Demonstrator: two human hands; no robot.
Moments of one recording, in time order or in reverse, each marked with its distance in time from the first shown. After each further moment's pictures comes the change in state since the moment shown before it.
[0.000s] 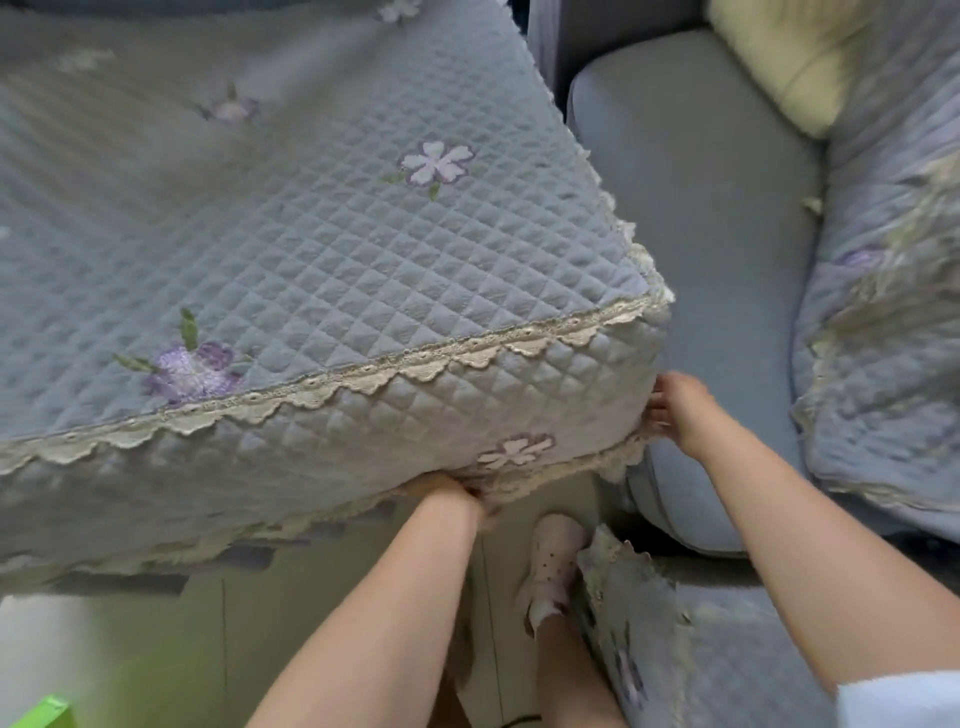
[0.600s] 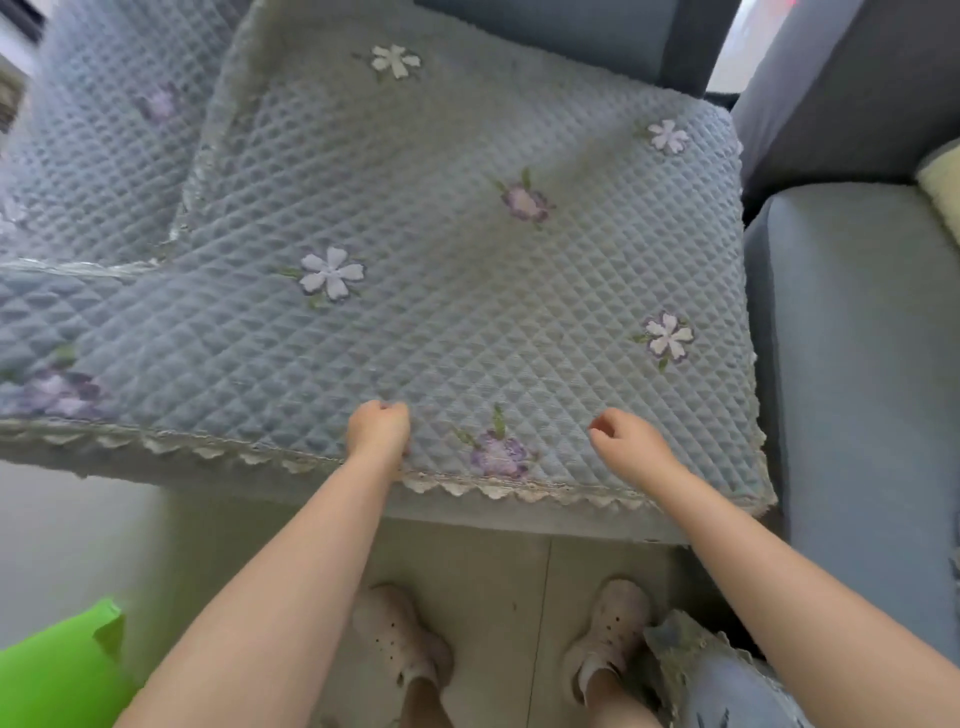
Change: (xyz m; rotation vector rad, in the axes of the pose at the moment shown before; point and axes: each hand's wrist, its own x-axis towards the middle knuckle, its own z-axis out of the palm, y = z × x) left_hand -0.033 0.152 -0.223 0.351 0.416 0.514; right_hand -0.131 -0.037 0.201 -1.059 -0.248 -0.536
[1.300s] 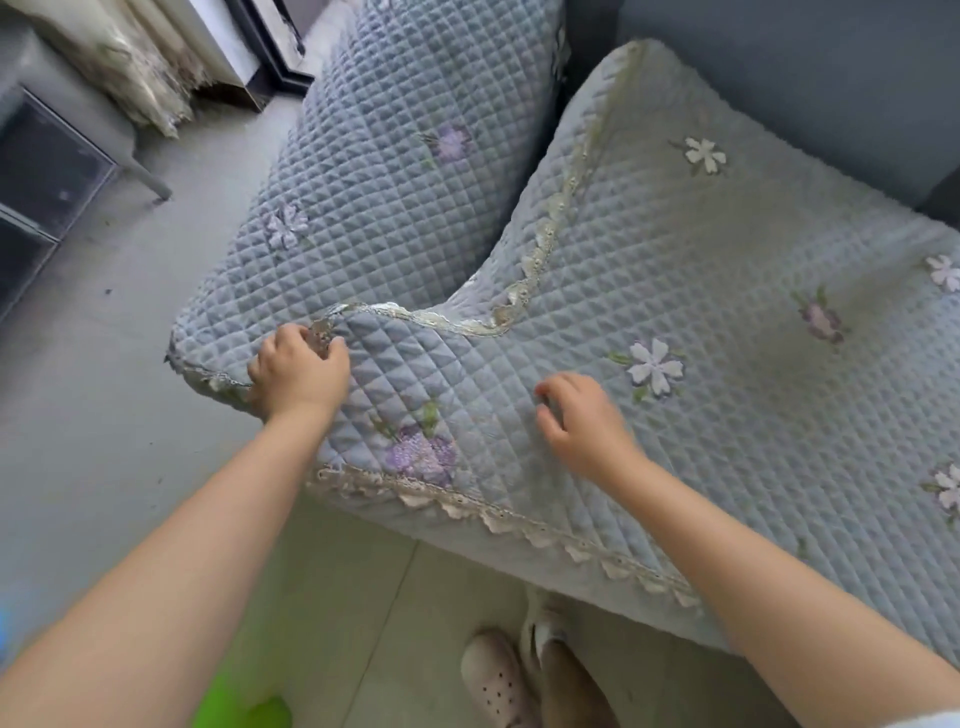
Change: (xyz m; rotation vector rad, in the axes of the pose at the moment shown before) left_hand 0.162 0.007 -0.364 0.224 0.461 0.262; right_hand 0.038 -0.365 0.151 -0.228 0.139 -0.602
